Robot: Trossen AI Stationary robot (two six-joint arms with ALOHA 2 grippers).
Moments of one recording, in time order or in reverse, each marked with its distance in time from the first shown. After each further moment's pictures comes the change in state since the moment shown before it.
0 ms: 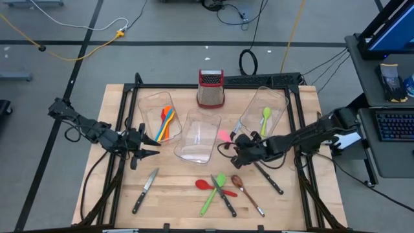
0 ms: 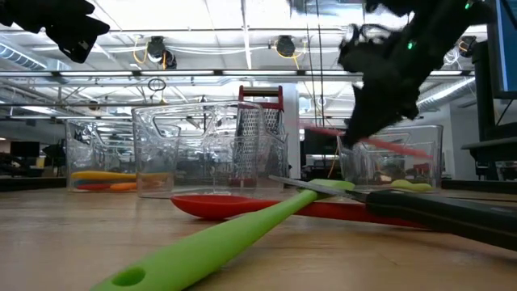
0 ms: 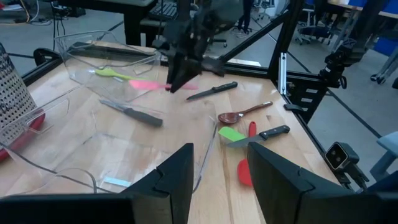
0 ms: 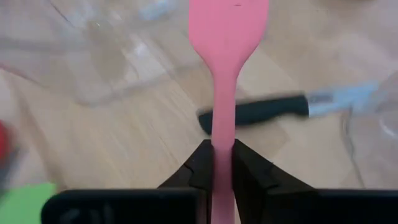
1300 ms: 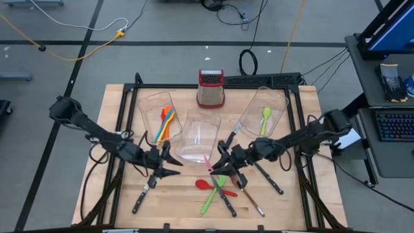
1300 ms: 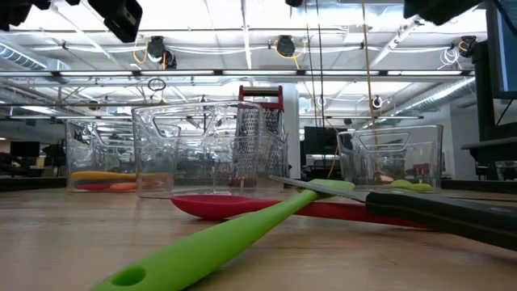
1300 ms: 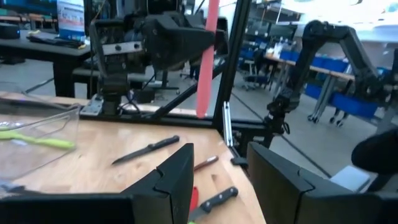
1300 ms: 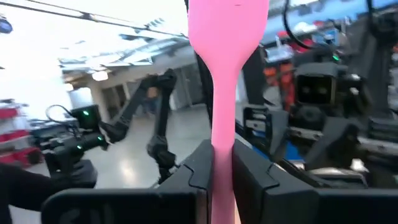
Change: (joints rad) left arm 0.000 0.695 0.000 0.991 0.161 0.090; right arm 0.009 0.130 0.002 1.410 -0.661 -0.579
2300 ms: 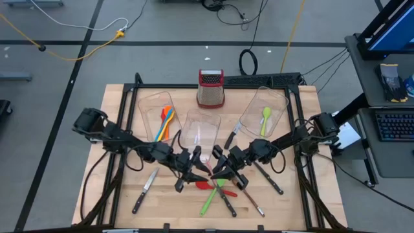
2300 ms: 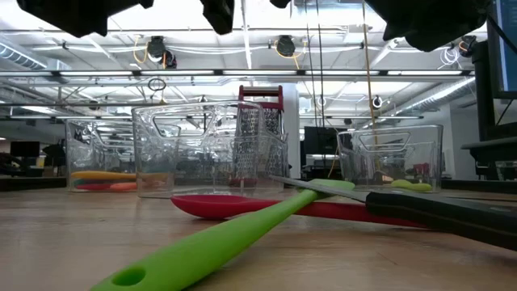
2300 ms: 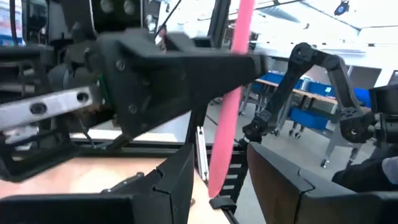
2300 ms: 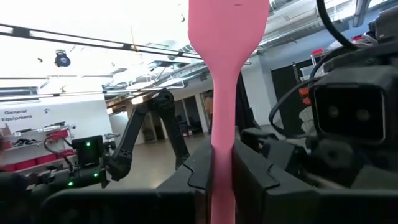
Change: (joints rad) left arm 0.191 0.496 0.334 0.256 0.344 -0.043; right arm -0.020 0.152 0.002 0.299 -0.114 0.094
